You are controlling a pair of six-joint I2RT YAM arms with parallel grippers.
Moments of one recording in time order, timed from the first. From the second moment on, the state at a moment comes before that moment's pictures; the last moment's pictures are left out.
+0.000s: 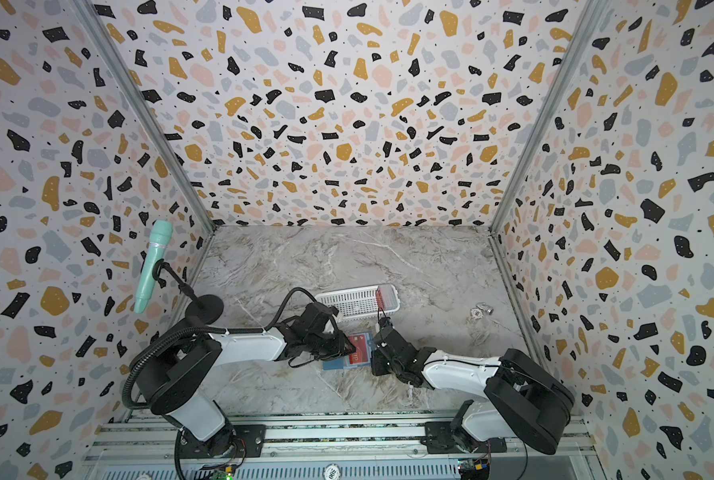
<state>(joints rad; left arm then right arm) -0.78 1.66 0.72 0.04 0.44 -0.87 0.89 1.34 0.45 -0.03 0.02 0.64</state>
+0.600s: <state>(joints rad) -0.79 1.67 0.80 -0.13 0.35 -0.80 0.89 1.28 0.45 -0.08 0.01 0.65</state>
